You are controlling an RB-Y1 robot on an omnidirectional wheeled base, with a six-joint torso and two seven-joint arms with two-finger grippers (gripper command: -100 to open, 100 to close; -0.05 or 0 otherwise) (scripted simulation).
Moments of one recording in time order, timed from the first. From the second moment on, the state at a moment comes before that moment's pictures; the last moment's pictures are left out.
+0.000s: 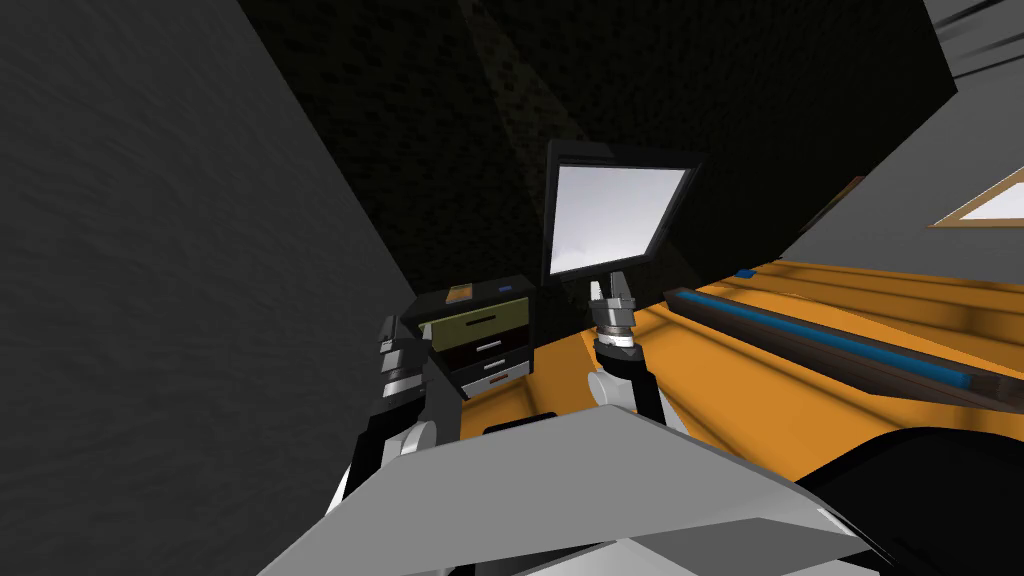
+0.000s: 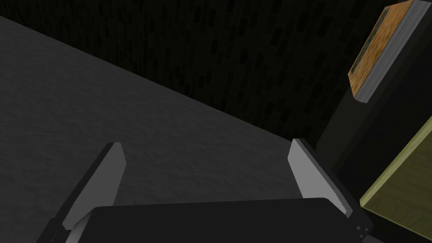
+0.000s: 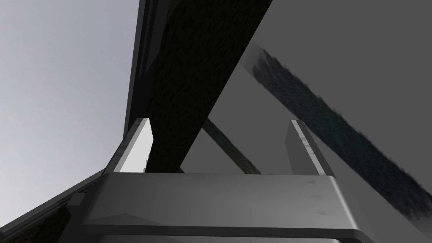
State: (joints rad) left arm 0.54 0.01 -0.06 -2.26 0.07 -0.36 0.12; right arm 0.47 0.03 -0.02 -2.28 -0.03 -0.61 0.12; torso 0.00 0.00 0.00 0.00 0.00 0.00
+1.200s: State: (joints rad) left arm 0.54 0.05 -0.05 -2.27 0.07 -0.36 0.12; right arm 0.47 0.03 -0.02 -2.28 -0.03 -0.61 0.12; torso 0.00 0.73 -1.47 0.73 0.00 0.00
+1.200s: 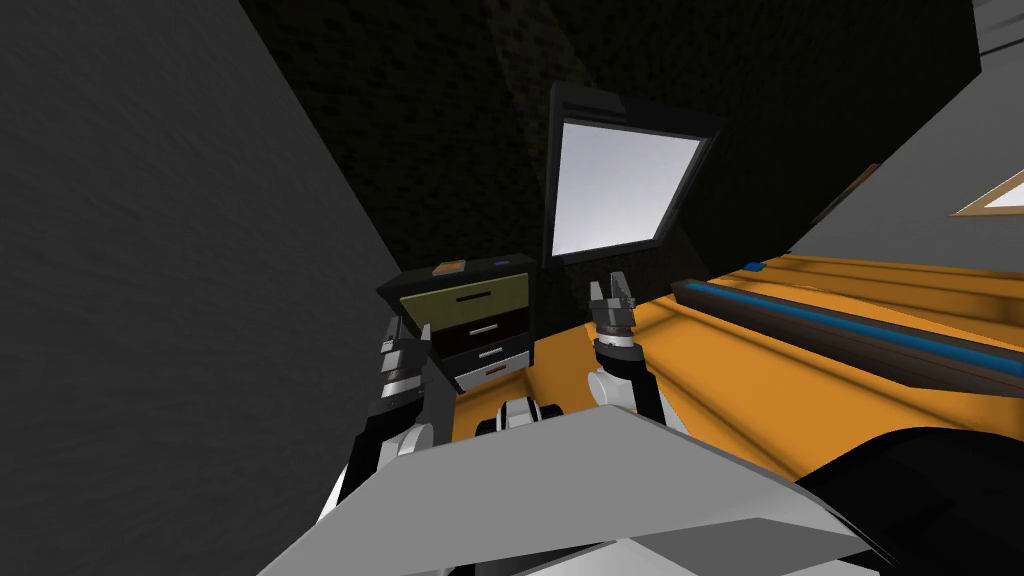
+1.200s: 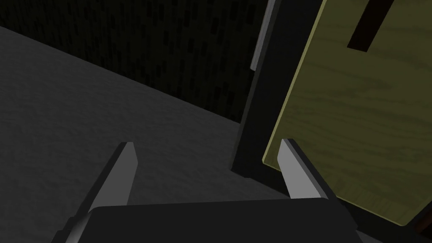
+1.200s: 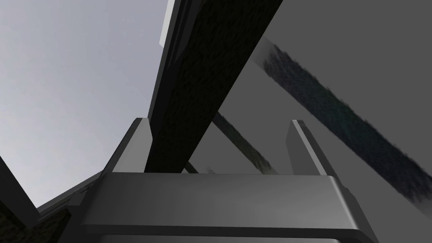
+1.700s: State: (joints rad) left arm 0.57 0.14 -0.05 -2.29 0.10 -0.28 0.14; right arm 0.47 0.03 -0.02 -2.28 -0.03 -0.61 0.12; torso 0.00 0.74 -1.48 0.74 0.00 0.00
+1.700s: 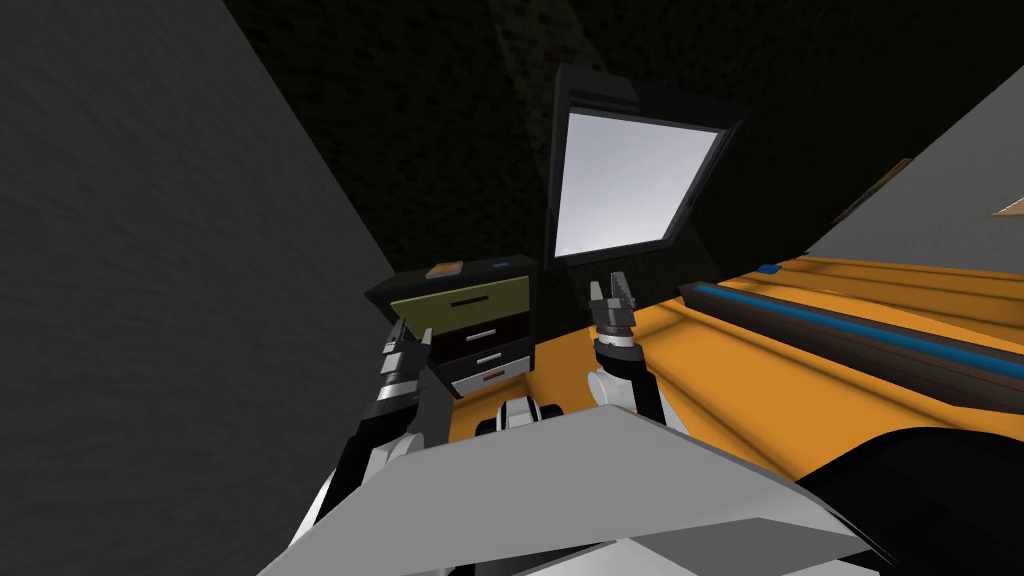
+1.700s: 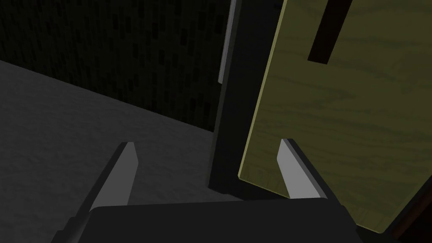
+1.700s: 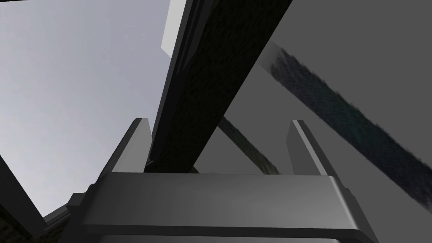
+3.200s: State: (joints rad) left arm 0.68 0.13 0.00 -2.36 0.22 0.01 0.19; right arm 0.47 0.03 -0.02 -2.28 -0.03 -0.61 0.12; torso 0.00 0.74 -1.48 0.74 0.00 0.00
